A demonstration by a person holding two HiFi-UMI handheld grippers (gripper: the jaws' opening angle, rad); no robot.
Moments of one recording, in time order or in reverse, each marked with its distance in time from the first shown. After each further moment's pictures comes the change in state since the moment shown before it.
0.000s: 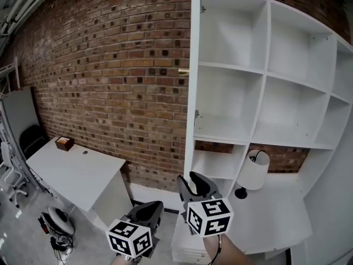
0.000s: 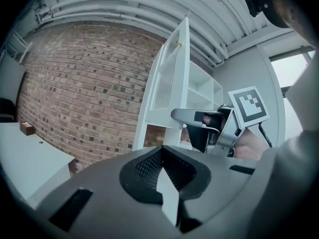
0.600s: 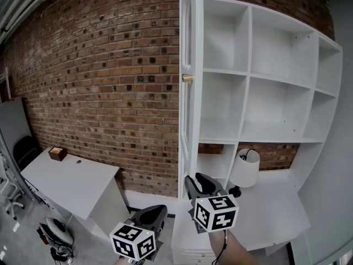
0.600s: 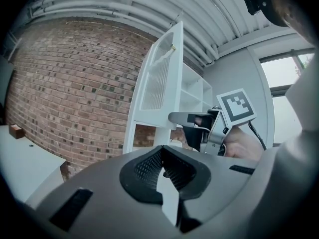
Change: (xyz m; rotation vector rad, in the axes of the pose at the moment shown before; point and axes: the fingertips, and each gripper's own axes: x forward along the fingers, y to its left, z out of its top) left arm -0.002 -0.035 0.002 0.031 0.017 -0.105; right arm -0.032 -0.035 0.003 0.034 0.022 -0.110
